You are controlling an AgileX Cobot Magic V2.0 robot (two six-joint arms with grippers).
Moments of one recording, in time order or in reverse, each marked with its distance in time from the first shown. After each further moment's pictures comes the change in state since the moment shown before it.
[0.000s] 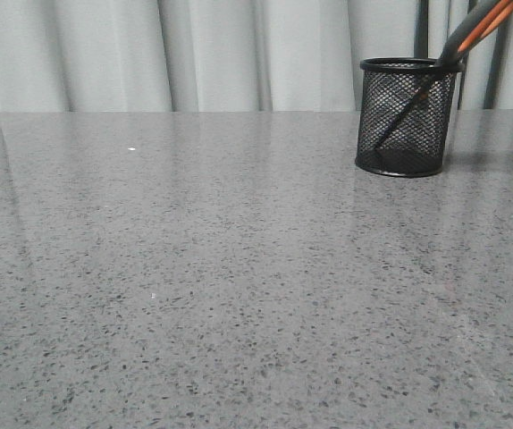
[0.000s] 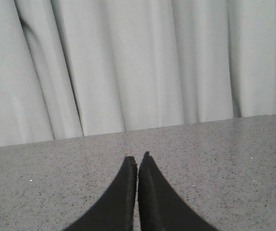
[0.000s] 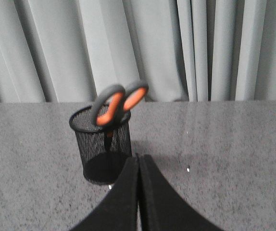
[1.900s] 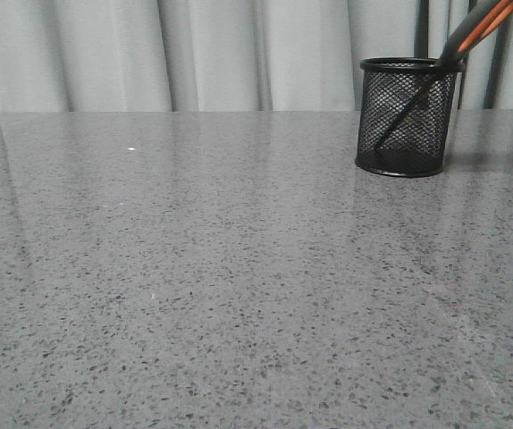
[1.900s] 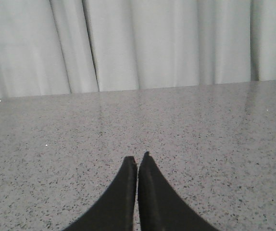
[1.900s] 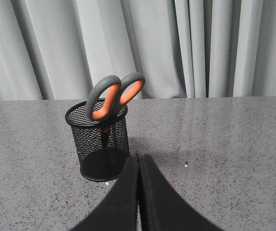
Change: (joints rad) left arm 0.129 -0.346 0.200 0.241 0.219 -0.270; right arm 0.000 -0.002 0.017 0.002 -0.028 0.000
